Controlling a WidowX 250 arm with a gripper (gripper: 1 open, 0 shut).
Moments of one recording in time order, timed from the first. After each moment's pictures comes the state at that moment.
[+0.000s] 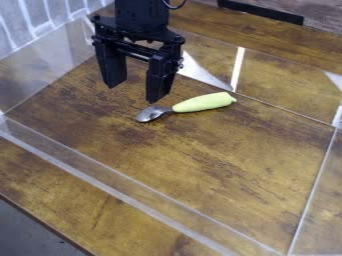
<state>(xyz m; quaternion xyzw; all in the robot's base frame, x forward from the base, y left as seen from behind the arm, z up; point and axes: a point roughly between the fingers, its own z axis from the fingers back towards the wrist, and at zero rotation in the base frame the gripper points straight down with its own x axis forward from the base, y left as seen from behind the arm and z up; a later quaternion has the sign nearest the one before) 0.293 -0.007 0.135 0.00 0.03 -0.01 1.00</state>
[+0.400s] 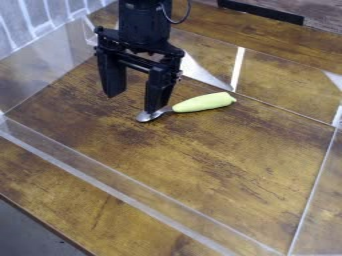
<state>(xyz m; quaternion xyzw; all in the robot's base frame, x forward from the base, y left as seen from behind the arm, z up) 0.293 0.003 0.121 0.00 0.06 -0.01 1.00</state>
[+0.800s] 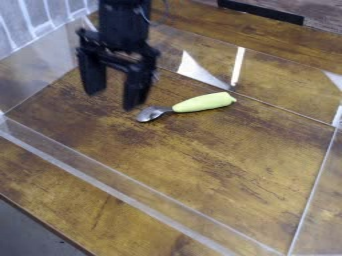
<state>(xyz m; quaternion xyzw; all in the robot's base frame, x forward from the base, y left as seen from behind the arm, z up) 0.290 0.034 0.124 0.01 0.07 0.00 1.00</state>
